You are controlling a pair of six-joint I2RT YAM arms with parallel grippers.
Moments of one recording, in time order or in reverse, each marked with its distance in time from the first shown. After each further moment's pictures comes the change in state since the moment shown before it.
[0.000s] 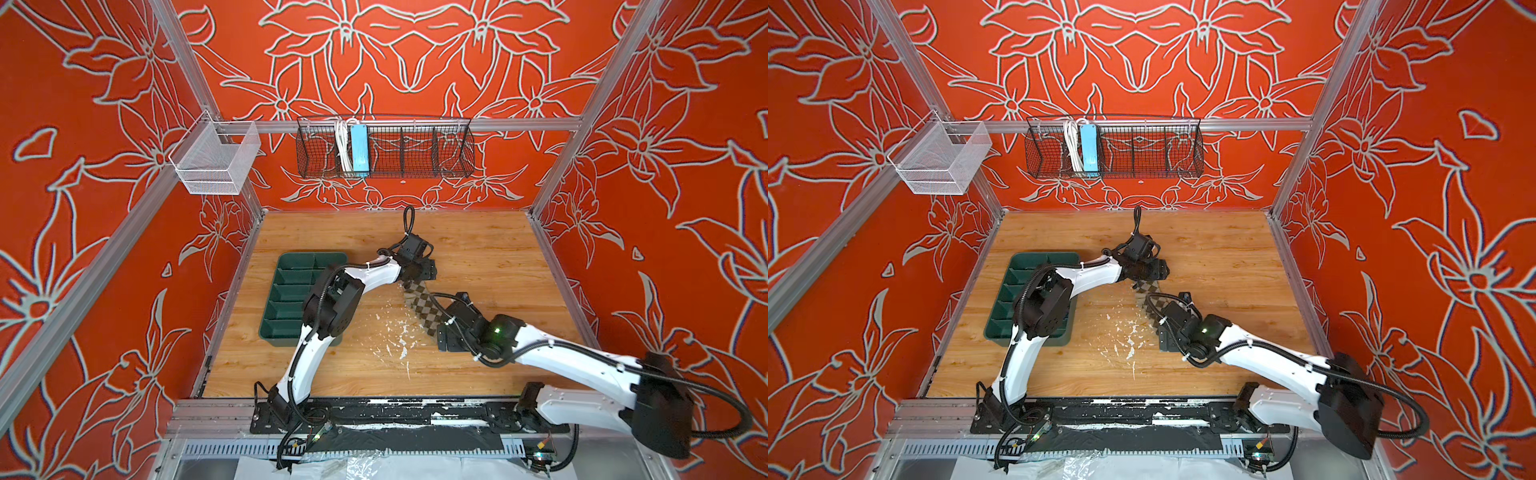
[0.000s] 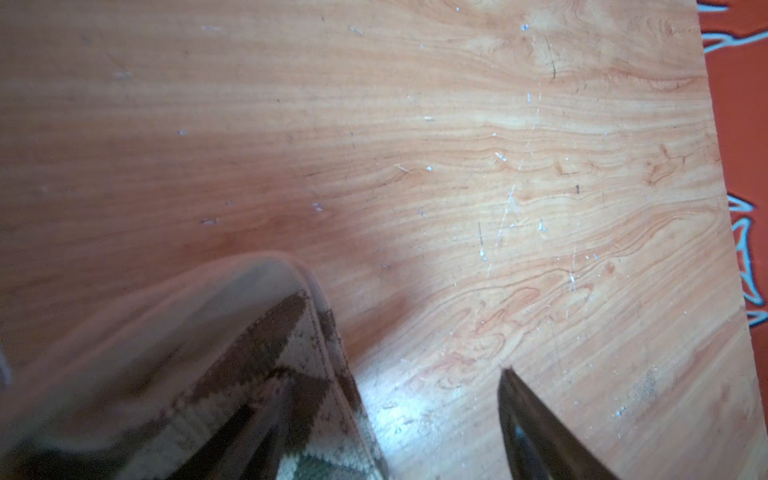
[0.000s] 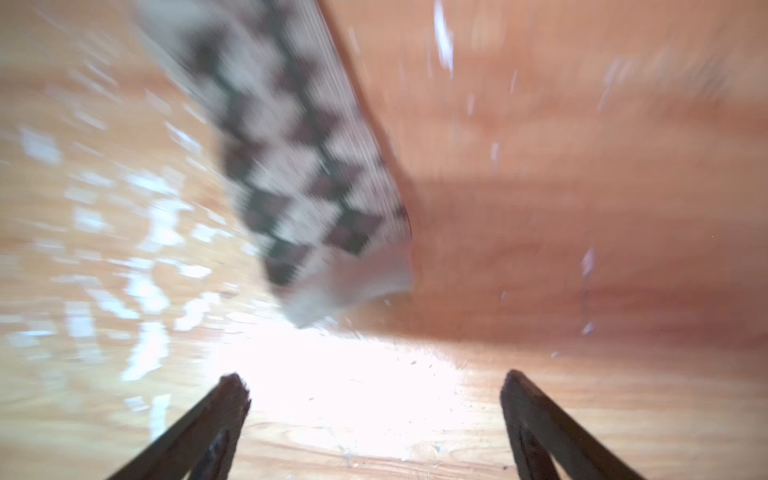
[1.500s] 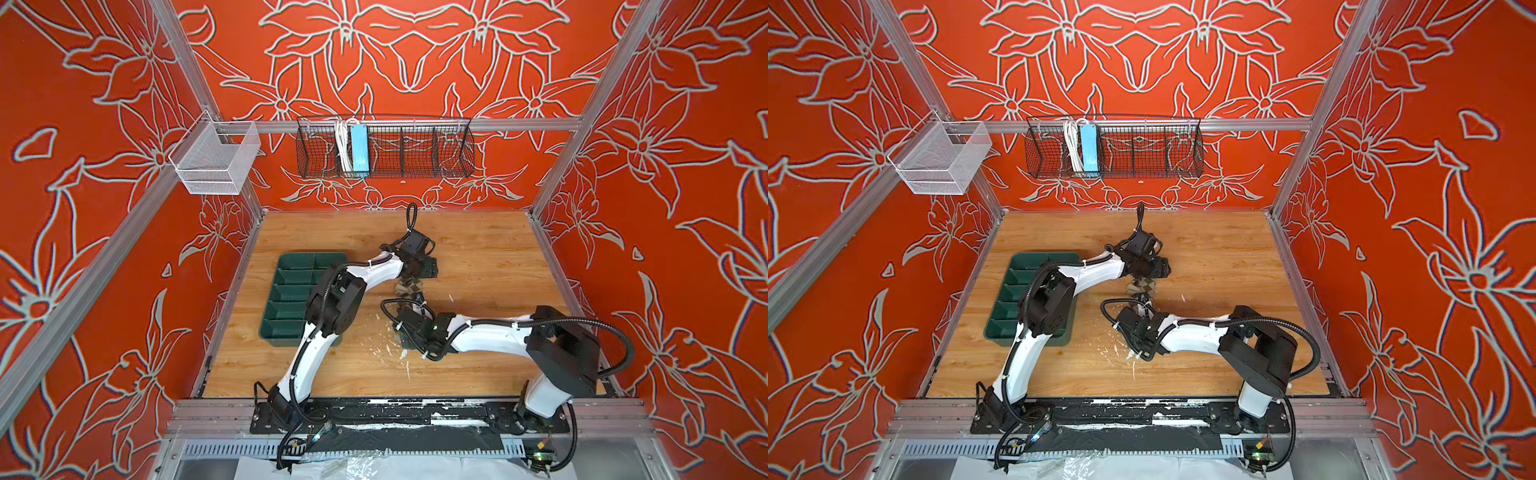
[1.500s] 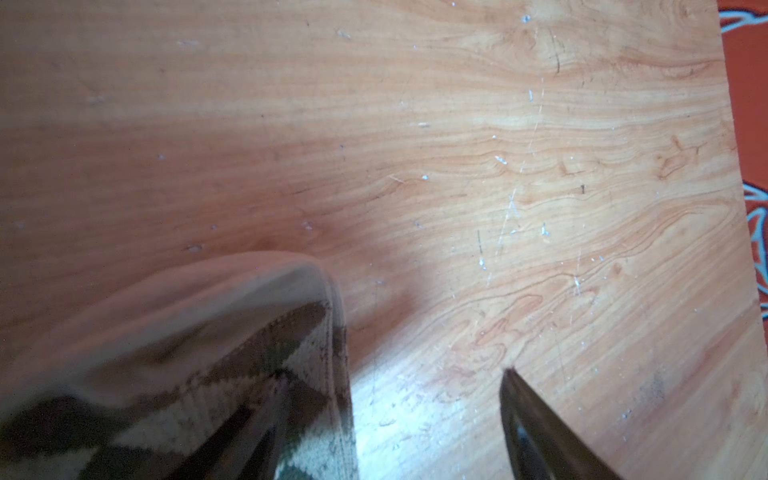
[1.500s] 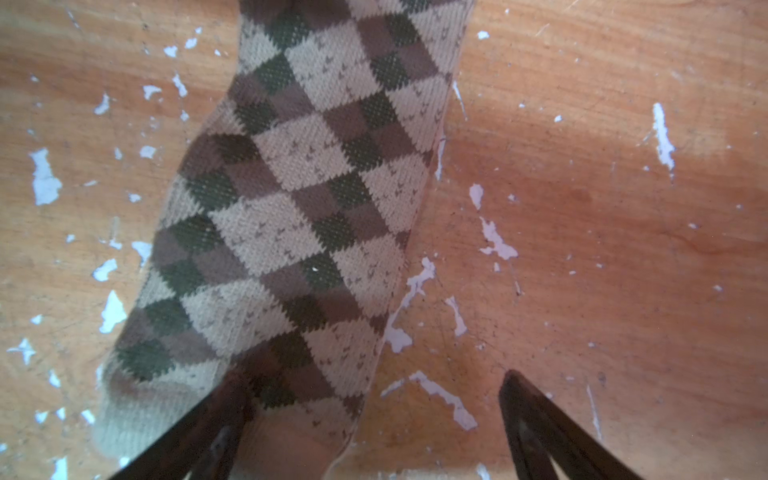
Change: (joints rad) left arm 0.008 0.058 0.114 -0.092 0.014 0.032; right arm 0.165 0.570 0.190 0.249 0.126 0.016
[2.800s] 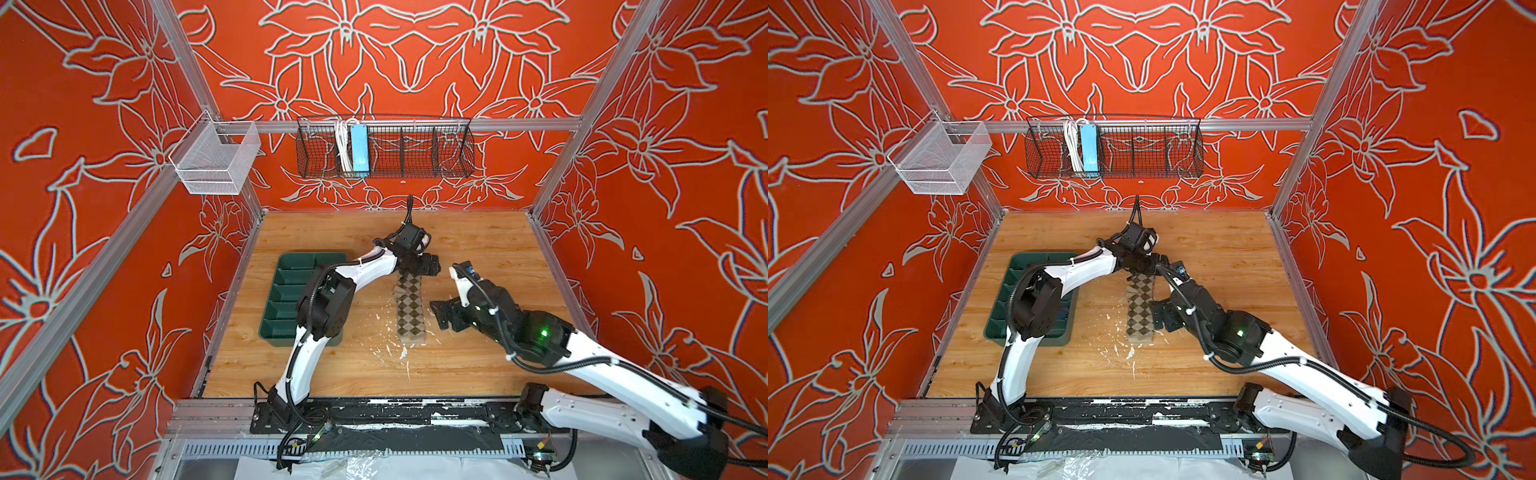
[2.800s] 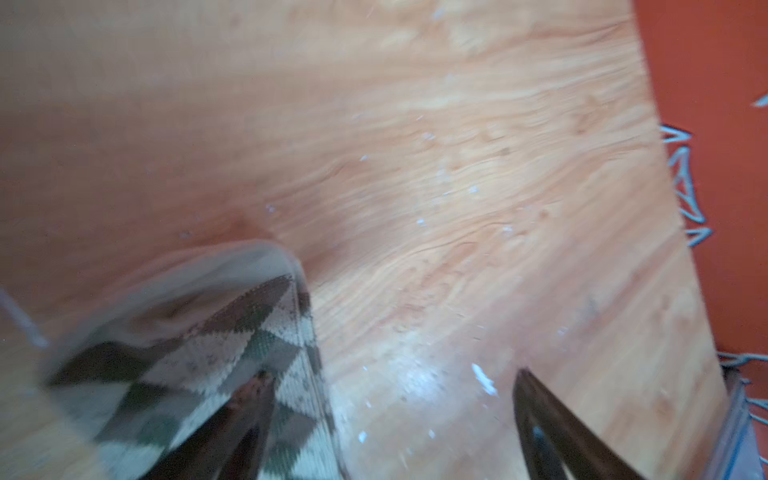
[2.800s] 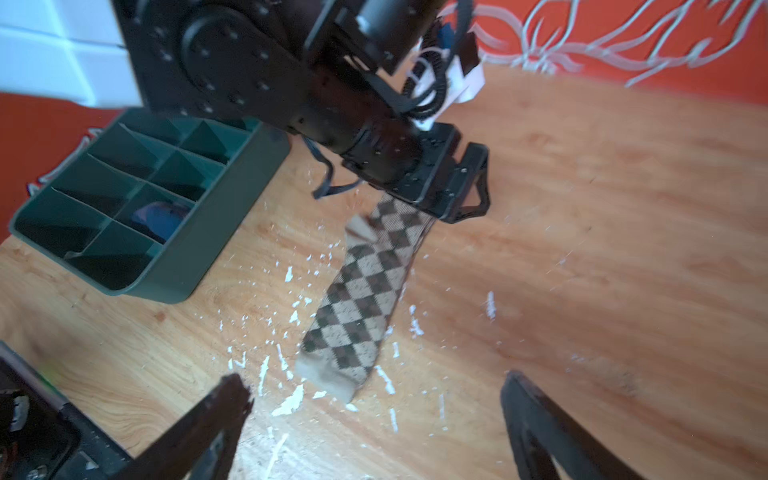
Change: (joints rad) left arm 0.017 -0.145 -0.021 -0.075 0.127 0.134; right arm -0.124 -0.786 0.008 -0.156 -0.064 -0.431
